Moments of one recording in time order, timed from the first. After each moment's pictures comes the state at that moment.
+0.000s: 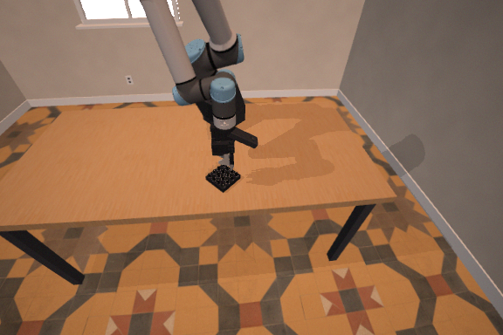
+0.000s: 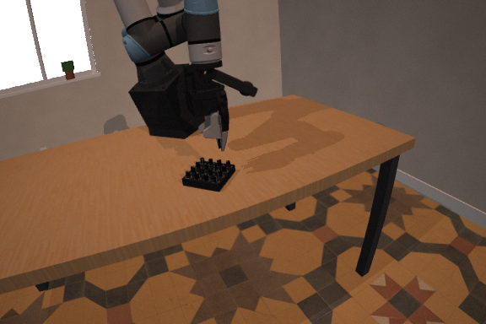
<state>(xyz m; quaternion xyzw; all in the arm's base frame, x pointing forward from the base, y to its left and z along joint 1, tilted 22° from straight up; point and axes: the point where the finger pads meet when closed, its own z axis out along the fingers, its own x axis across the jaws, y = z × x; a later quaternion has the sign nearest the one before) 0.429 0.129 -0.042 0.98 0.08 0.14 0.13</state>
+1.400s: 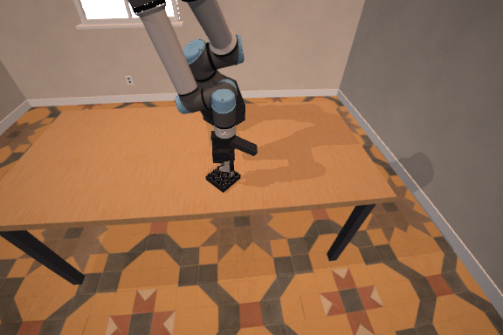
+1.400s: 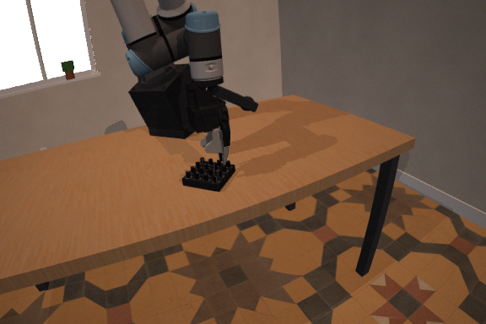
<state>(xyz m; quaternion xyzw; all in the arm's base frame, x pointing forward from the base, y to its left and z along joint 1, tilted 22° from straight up) 0.441 0.120 -0.078 0.98 0.08 0.14 0.13</state>
